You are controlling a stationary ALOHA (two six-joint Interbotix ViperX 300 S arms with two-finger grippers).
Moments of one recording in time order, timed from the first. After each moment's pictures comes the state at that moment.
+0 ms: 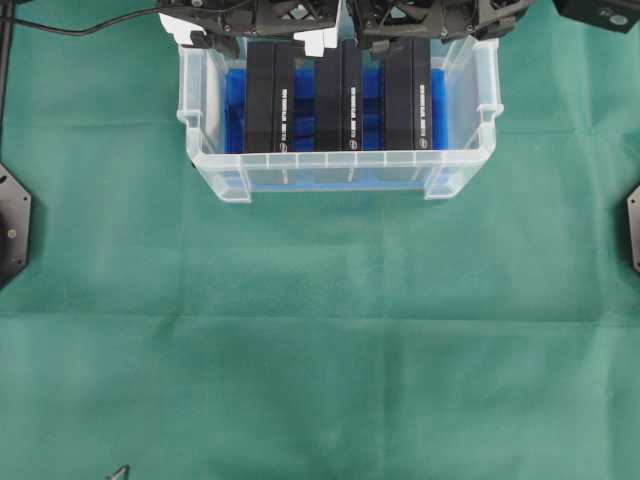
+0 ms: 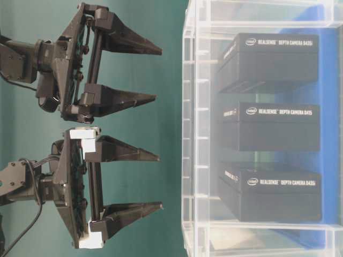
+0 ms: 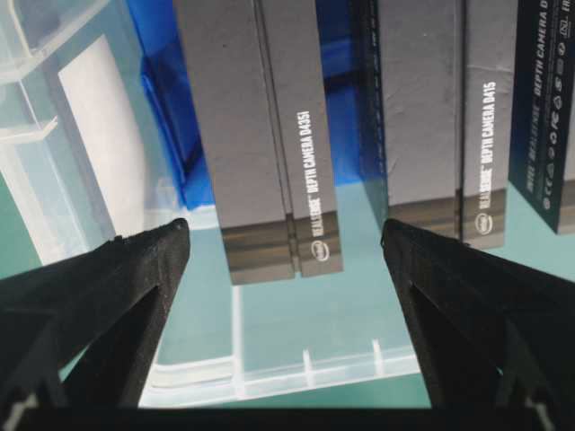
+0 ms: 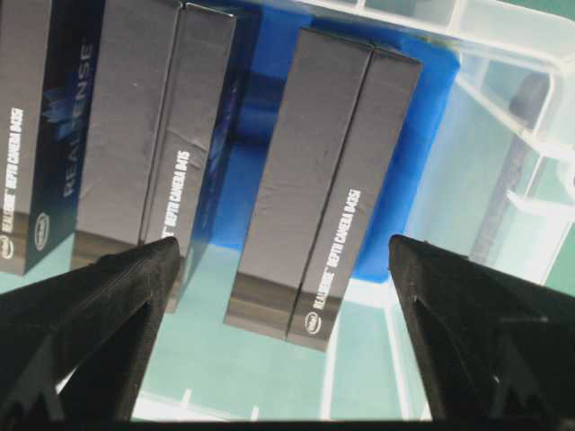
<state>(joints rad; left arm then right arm) 0.34 0.17 -0.20 0.05 1.44 -1.12 -0.35 0.05 -0.05 -0.07 1.33 1.17</state>
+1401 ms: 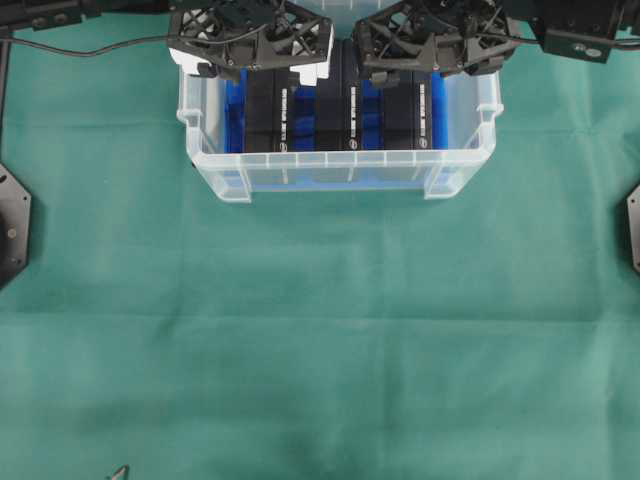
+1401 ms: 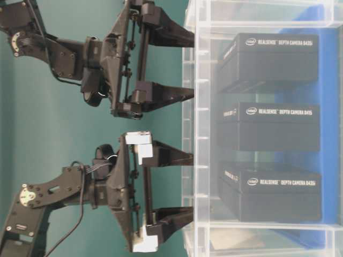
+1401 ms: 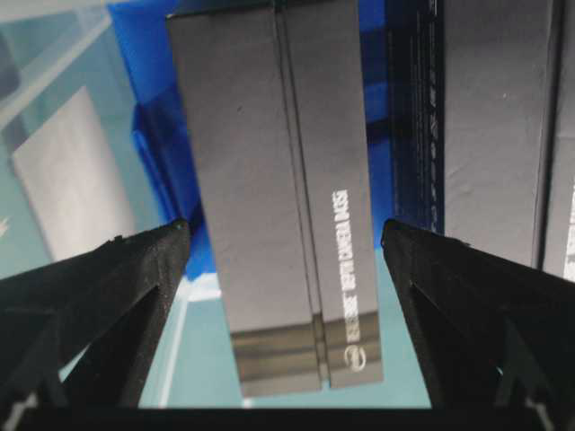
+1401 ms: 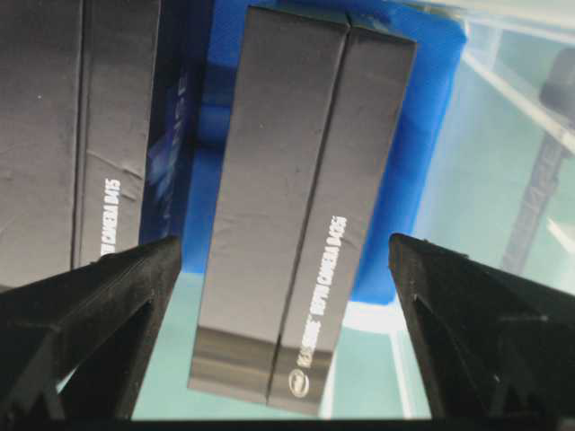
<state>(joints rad) 0.35 0.18 0.02 0.06 1.20 -1.12 -0.35 0.07 0.13 -0.08 1.13 1.25</state>
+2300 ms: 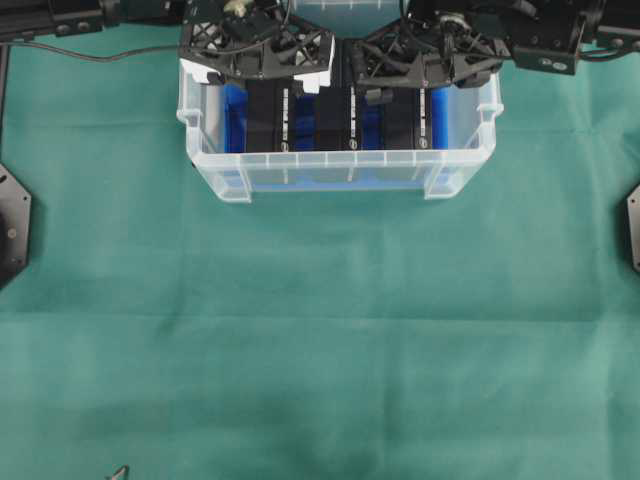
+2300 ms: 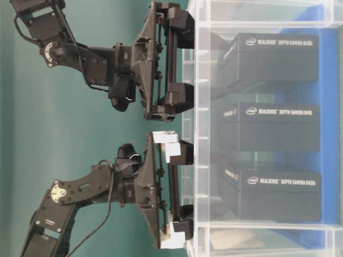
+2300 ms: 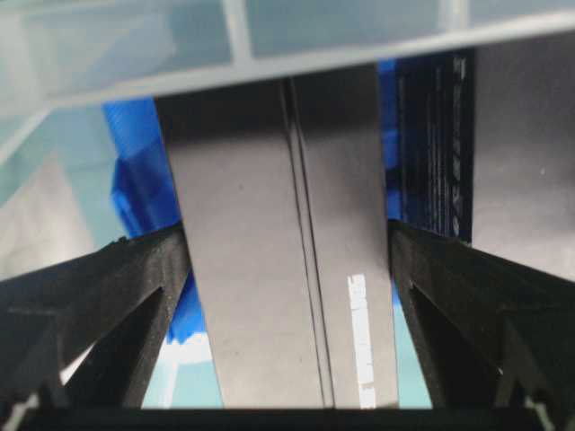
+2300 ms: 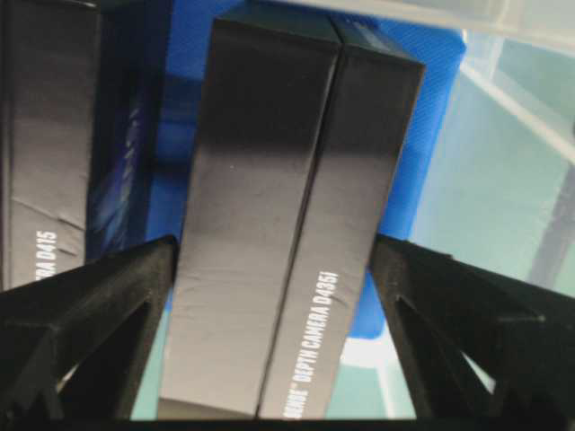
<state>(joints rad) 0.36 0.22 0.08 0.07 1.14 -1.11 -0.35 0.13 0.17 -0.09 1.10 1.25</state>
